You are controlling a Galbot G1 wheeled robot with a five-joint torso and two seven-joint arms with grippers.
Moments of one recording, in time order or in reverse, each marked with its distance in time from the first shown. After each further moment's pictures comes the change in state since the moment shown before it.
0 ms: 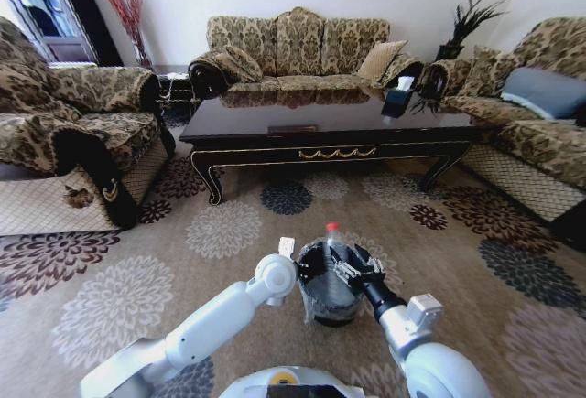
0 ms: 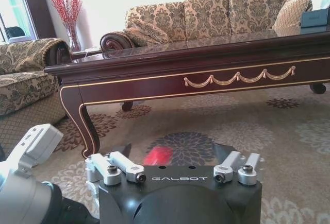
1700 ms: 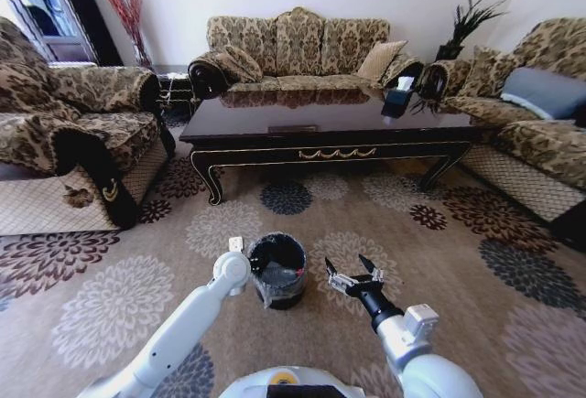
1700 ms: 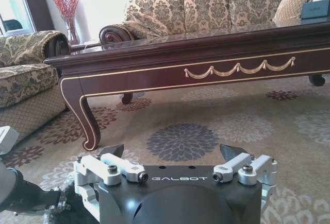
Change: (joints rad) left arm 0.180 0.073 -0.336 0.080 0.082 -0.014 -0.001; right arm -0.055 0.024 -0.020 -0.001 -0.048 0.018 -0.012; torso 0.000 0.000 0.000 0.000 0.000
